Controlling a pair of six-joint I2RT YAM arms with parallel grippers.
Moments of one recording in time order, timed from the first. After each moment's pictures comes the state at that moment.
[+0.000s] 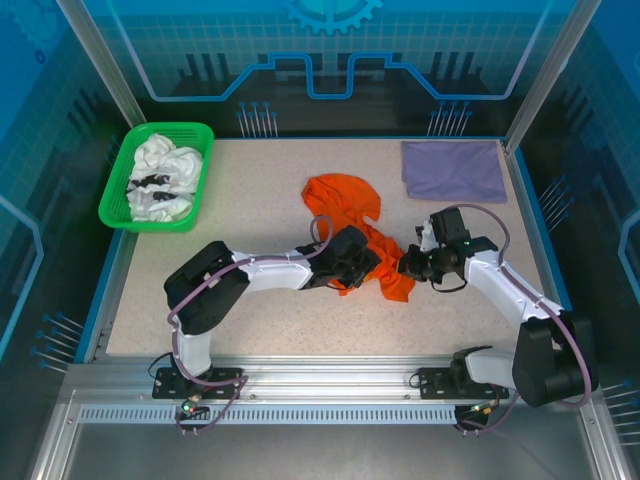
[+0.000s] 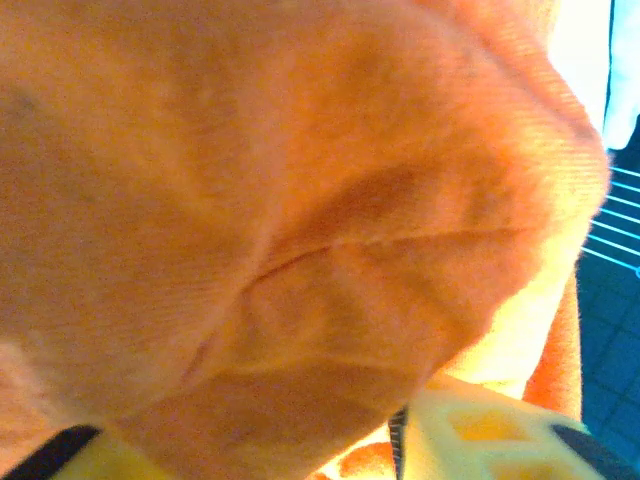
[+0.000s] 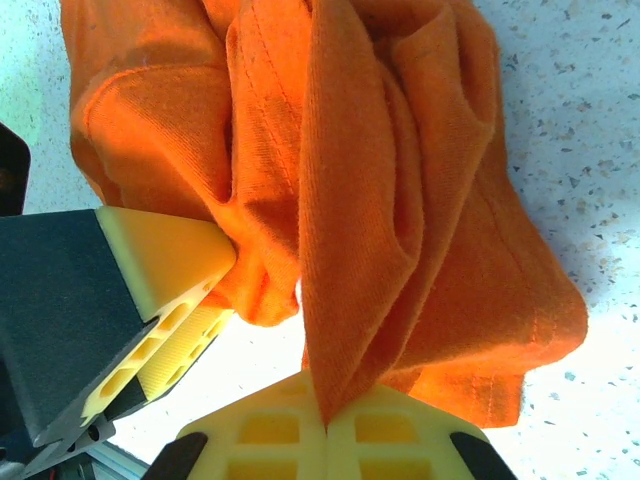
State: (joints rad) left arm -0.88 1.90 1.12 0.01 0.09 -1.61; right arm 0.20 1.26 0.76 -0.66 -0.43 0.50
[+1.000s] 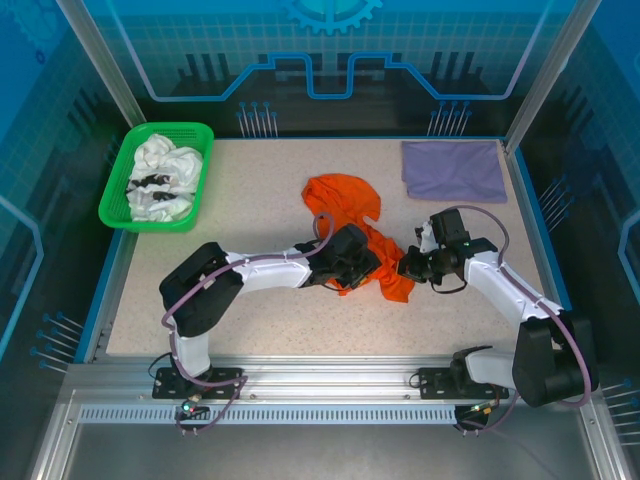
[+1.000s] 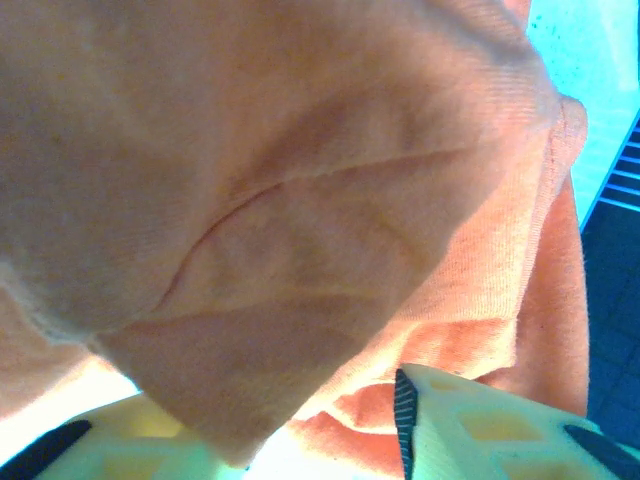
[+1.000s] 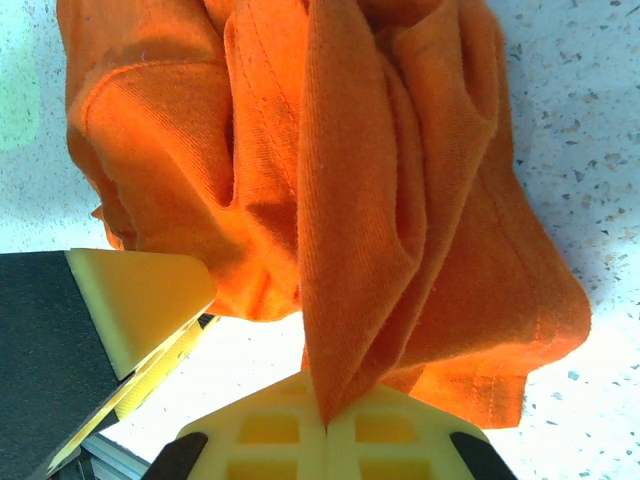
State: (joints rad) left arm -0.88 1.87 1.14 -0.09 0.13 -1.50; right arm 0.20 1.26 0.75 -0.65 -0.44 0.50
